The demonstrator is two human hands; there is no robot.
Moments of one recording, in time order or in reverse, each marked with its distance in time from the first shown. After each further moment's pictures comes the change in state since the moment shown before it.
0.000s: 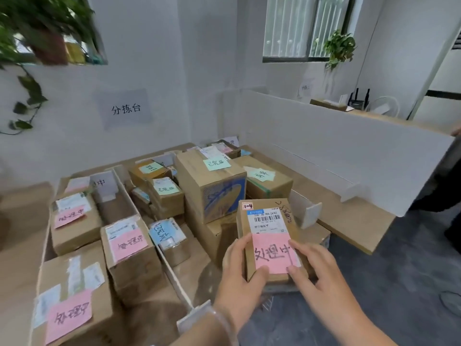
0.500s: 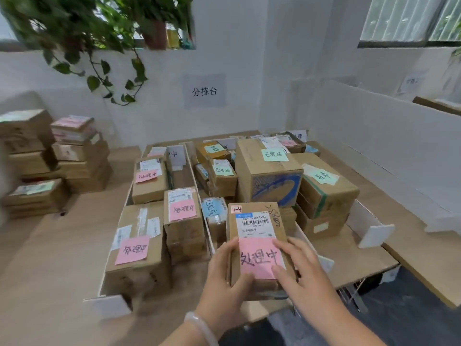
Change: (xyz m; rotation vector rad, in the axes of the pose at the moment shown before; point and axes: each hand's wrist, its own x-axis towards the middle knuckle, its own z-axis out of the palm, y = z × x) left_hand -0.043 -0.020 -0.038 -0.038 0.351 -0.157; right_hand 0.040 -0.014 0.052 0.125 -0.399 -0.205
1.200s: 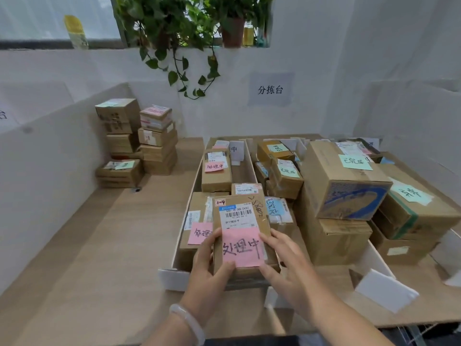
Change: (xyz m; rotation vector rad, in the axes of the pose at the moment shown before) left_hand -0.026 -0.027 -0.146 -0.138 0.296 -0.046; right_hand 0.035 -0.093 0.111 -0.048 -0.332 -0.202
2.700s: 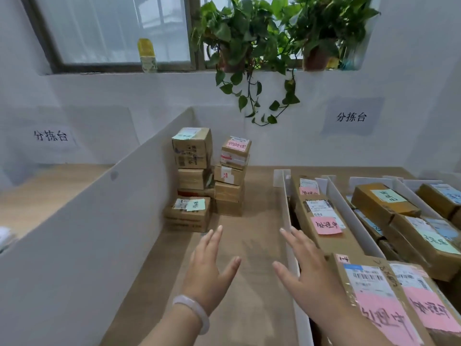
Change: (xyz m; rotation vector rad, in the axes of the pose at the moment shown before) left_hand 0.242 0.021 -0.332 0.761 0.153 0.191; right_hand 0.282 -0.189 0.180 -0.167 0.122 -0.057
